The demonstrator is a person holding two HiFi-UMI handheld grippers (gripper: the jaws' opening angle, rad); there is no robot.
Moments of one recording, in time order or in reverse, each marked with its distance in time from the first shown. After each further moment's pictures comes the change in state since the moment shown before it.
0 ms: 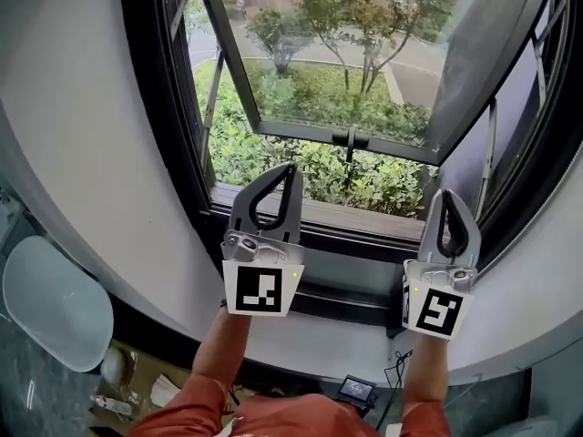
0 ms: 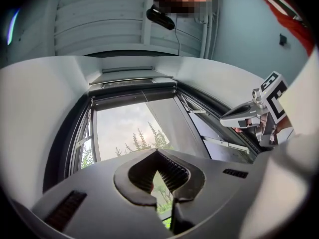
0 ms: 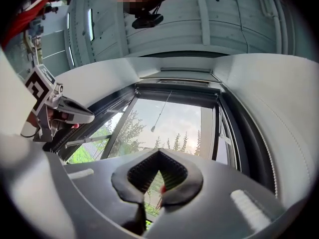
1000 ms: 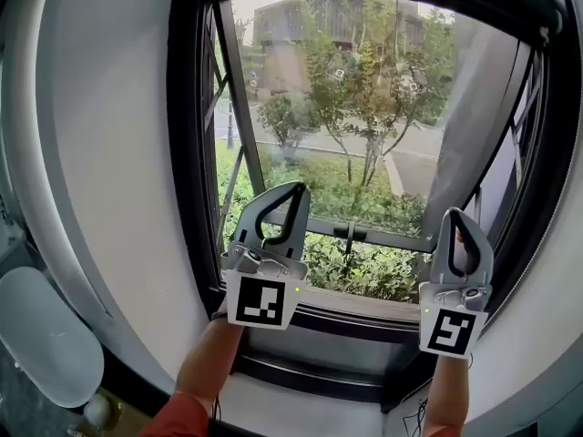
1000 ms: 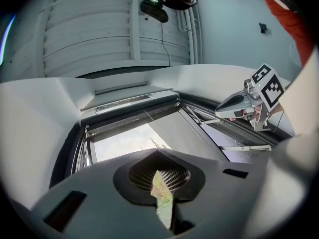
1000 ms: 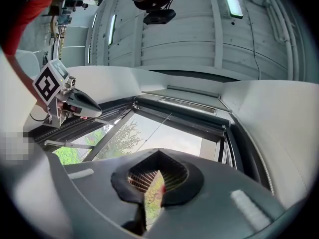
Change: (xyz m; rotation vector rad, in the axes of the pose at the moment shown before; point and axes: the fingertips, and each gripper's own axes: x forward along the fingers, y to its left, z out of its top) left arm 0.061 0.059 0.096 0.150 -0.197 0.025; right arm 0.071 -0.041 0.106 -0.205 -0.230 -0.007
